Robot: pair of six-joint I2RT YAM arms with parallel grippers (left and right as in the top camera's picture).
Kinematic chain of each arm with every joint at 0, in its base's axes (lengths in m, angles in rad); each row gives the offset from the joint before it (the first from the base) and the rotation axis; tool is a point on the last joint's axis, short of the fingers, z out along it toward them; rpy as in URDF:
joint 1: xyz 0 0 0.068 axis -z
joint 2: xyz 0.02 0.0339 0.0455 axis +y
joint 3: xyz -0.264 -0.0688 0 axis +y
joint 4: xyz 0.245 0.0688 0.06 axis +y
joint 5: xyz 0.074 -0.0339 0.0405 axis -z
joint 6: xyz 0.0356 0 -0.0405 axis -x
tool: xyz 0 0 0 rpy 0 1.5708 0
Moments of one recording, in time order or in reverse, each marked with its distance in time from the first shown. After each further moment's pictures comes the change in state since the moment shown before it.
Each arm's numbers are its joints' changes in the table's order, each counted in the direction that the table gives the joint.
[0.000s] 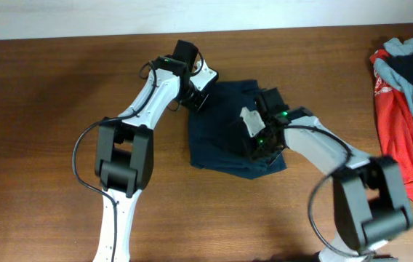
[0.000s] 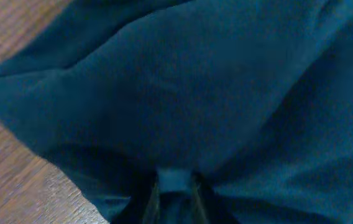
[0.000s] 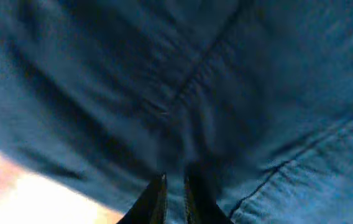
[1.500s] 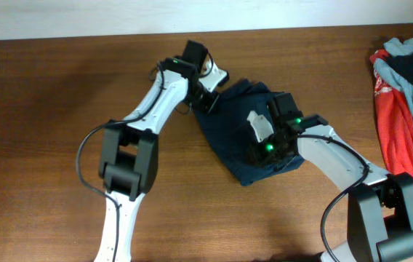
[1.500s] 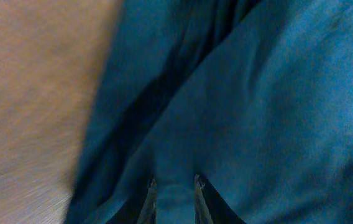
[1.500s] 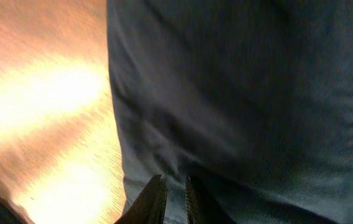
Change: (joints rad) left arm 0.048 -0.011 0.003 0.013 0.101 0.095; right arm 0.044 -0.134 0.105 -0.002 -0.125 0.060
